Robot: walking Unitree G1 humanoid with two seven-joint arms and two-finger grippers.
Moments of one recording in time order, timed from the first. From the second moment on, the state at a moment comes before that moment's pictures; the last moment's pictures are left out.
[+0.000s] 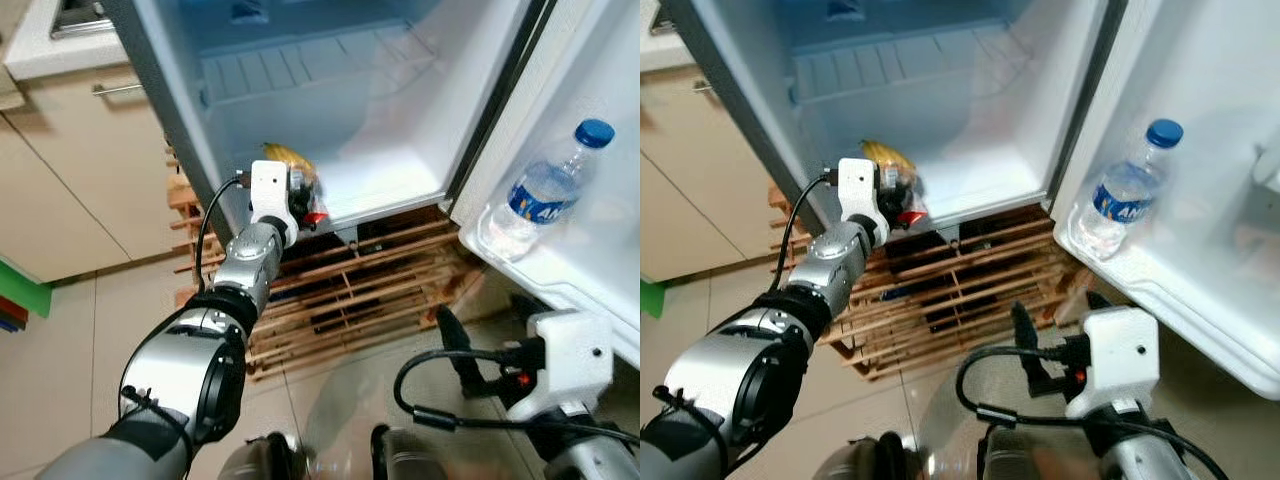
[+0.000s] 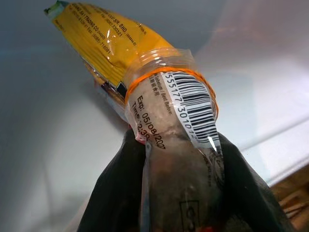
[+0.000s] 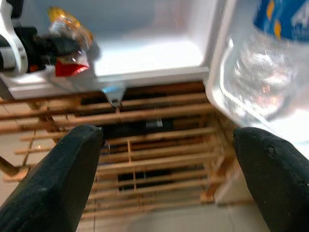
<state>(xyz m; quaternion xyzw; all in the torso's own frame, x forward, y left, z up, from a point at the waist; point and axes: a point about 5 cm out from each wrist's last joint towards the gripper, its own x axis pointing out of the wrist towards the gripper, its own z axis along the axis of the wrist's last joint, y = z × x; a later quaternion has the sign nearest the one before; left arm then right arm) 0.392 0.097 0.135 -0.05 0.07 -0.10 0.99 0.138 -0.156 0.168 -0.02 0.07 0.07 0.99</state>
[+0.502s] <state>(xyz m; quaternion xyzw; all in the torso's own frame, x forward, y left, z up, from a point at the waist) 0.420 0.125 0.220 0.03 -0.04 -0.05 1.00 0.129 -0.153 0.166 -0.02 0.07 0.04 1.00</state>
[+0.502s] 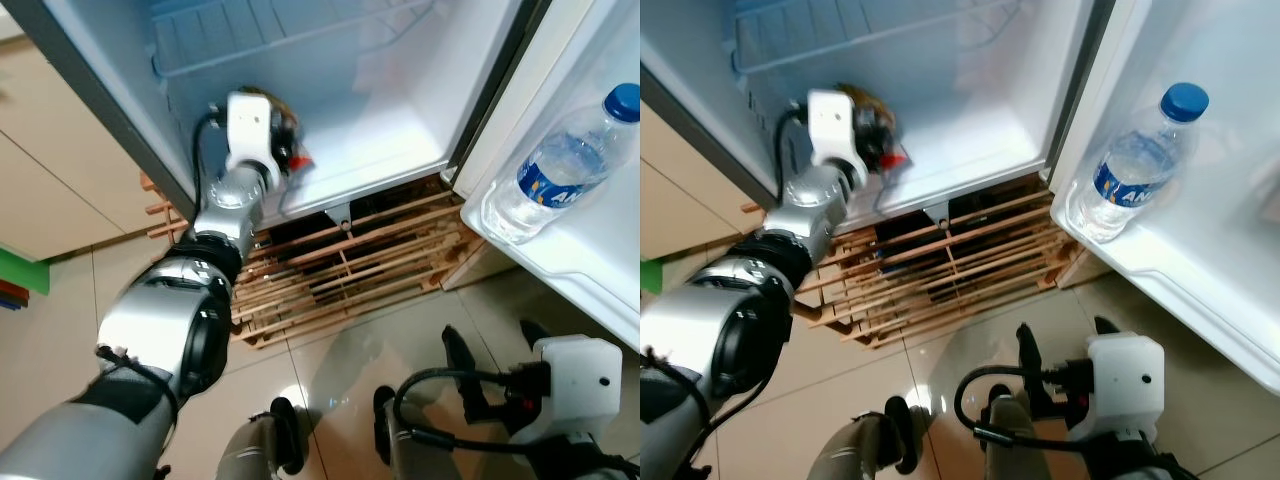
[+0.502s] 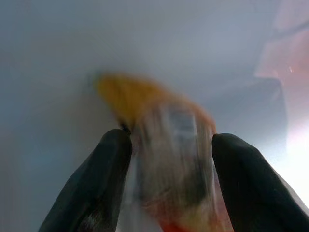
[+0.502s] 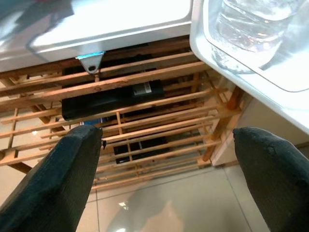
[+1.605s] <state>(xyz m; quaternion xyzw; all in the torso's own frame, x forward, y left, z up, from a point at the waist) 0.303 0.124 0.186 -0.05 -0.14 -0.24 0.96 0.240 -0.168 0.149 0.01 -0.03 0.00 1.00</state>
